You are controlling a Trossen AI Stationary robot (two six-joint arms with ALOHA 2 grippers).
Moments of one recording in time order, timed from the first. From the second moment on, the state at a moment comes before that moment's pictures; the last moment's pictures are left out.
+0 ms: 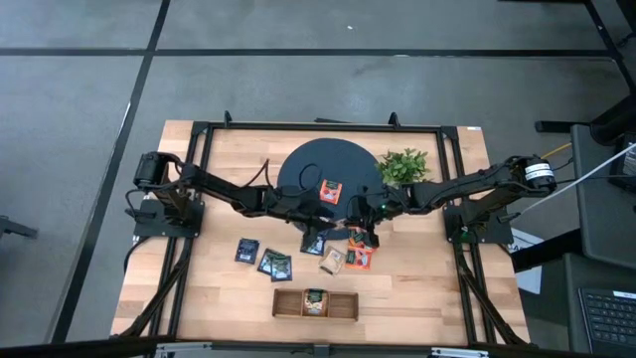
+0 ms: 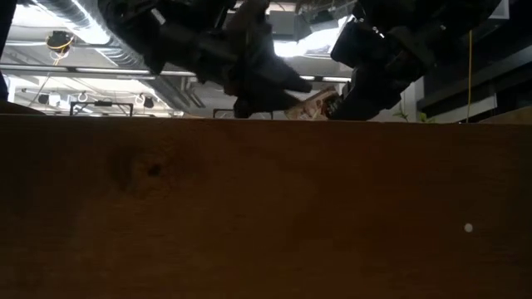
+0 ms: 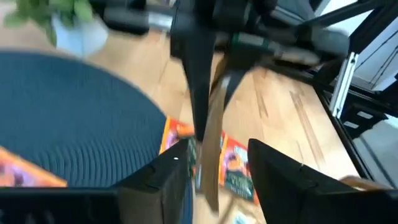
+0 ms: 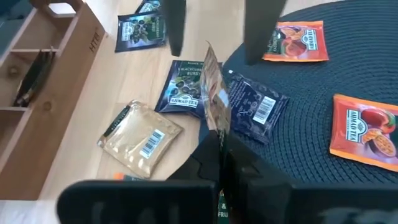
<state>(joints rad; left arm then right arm) -0.03 1.70 0.84 0.51 0.01 -0.35 0.04 1.44 0.71 0.04 -0.11 0.09</state>
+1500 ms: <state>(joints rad) -0.07 1.70 0.95 0.40 0.00 -0.29 0.04 1.44 0.71 0.13 -0.16 0.14</state>
